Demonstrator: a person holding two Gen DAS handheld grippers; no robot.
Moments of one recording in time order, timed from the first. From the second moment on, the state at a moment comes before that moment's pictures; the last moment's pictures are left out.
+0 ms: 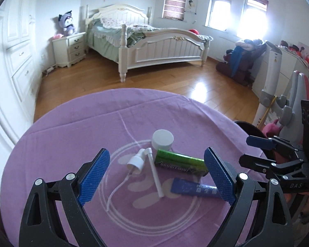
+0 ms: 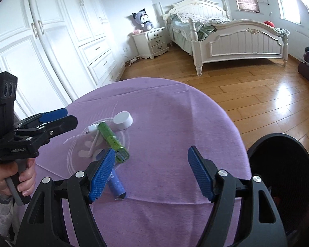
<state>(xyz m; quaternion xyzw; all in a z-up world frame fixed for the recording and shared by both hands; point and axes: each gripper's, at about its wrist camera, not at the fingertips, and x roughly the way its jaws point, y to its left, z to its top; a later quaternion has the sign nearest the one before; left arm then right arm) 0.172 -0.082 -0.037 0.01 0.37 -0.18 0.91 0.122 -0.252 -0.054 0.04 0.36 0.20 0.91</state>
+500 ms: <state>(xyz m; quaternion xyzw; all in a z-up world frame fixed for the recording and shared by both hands) 0.198 -0.056 -0.081 0.01 0.43 -0.19 0.88 0.142 -0.197 -0.068 -0.02 0.40 0.24 0.88</state>
